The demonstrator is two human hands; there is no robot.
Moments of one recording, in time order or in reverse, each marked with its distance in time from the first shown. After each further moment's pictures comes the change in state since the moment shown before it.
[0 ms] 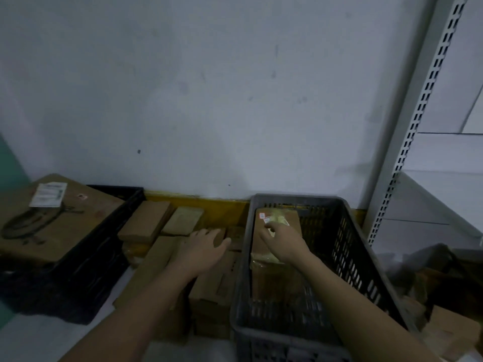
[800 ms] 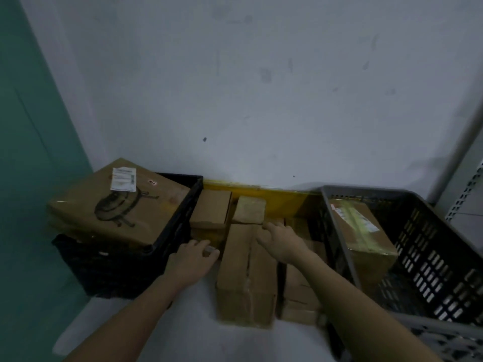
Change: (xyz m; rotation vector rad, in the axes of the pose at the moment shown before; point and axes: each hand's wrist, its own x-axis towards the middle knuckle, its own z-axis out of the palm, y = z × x) left_hand -0.033 -0.300 -0.031 -0.082 -0.094 -0.052; right_hand 0.001 -0.222 0.168 -0.258 -0.161 0.005
